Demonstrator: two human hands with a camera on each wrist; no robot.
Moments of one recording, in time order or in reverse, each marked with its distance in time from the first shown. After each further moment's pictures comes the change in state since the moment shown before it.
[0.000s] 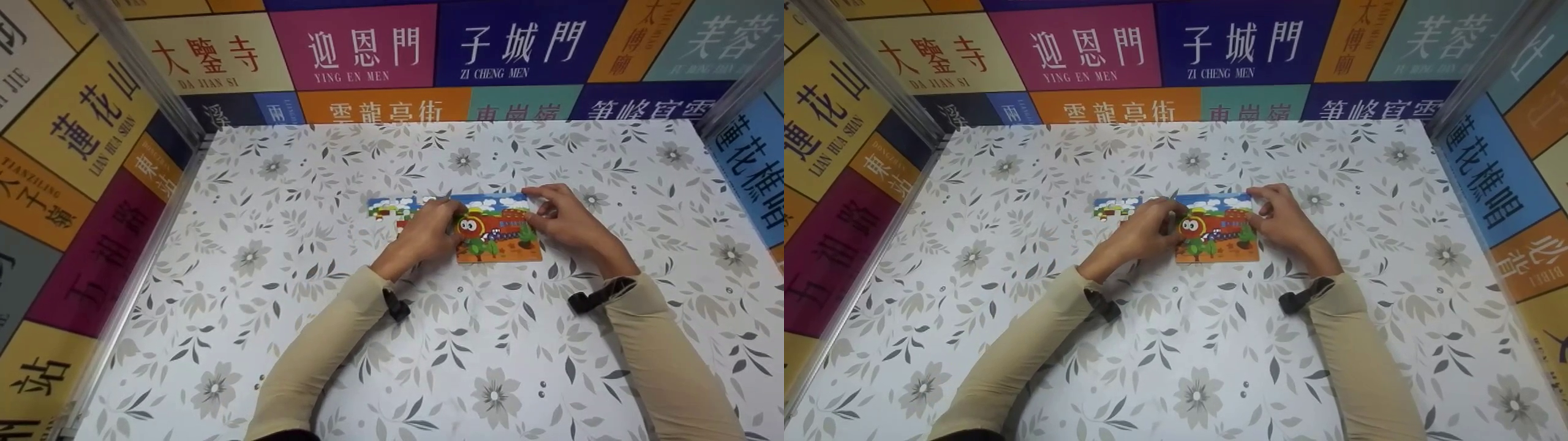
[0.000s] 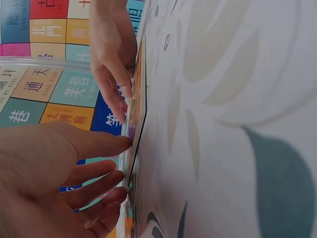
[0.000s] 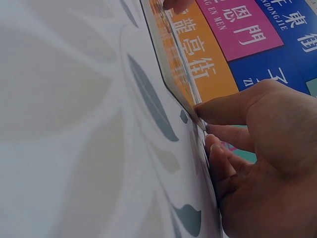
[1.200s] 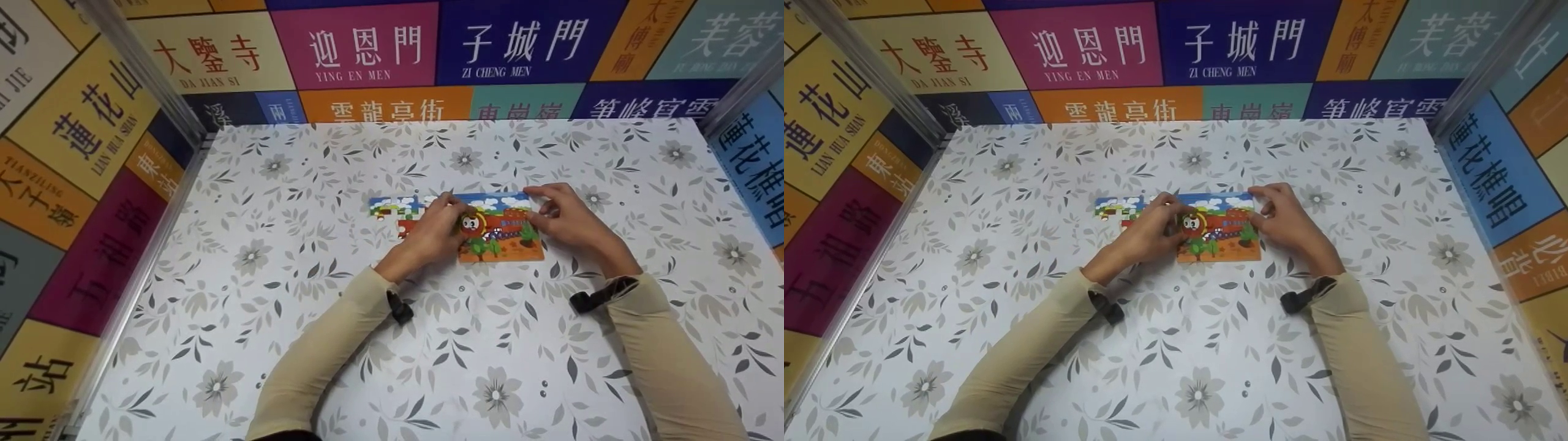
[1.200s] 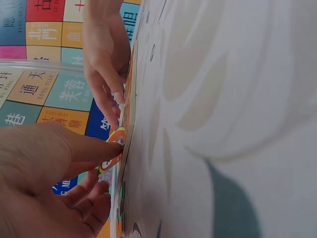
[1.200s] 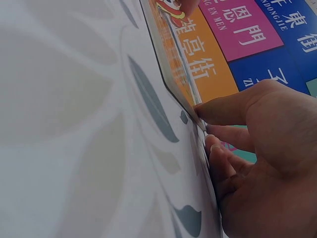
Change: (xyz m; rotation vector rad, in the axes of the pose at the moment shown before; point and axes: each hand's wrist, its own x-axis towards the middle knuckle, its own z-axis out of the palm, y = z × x) left_hand -0.001 0.000 0.006 -0.072 0.013 0.070; right_hand -0.001 0.004 0.001 -0.005 0.019 -0.058
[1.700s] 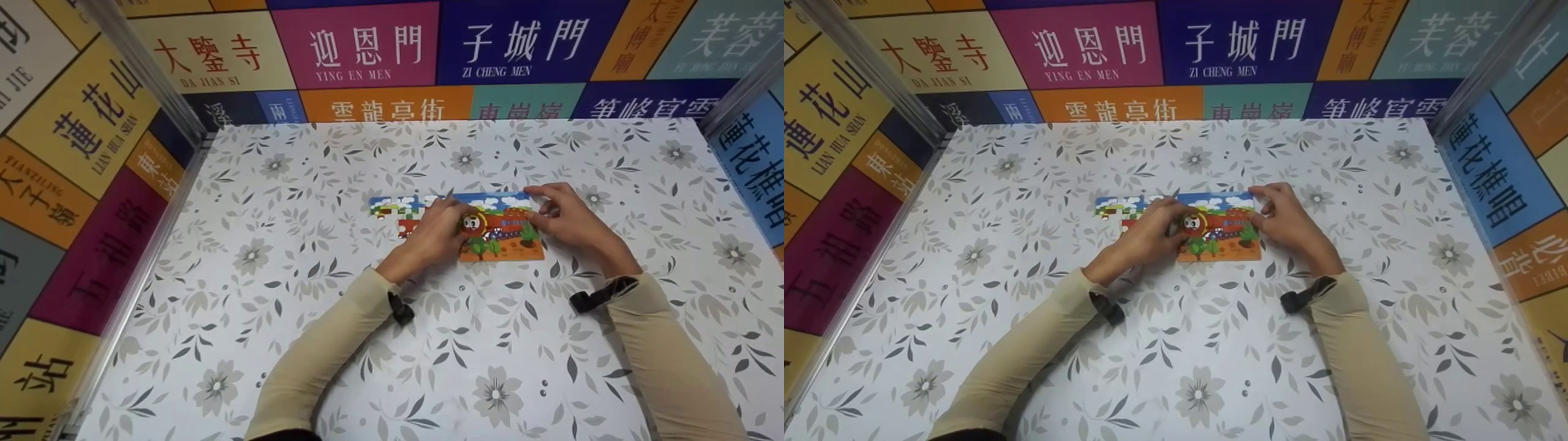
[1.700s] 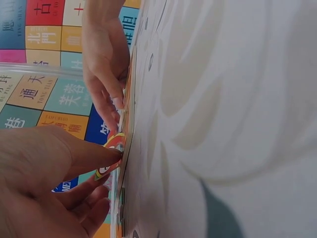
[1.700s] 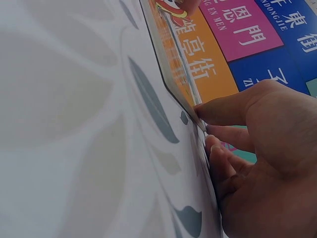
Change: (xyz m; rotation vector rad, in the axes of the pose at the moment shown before) left_hand -0.001 0.006 0.002 0.083 0.013 0.000; right_hand -0.001 -0.002 0.000 -0.007 0.002 0.001
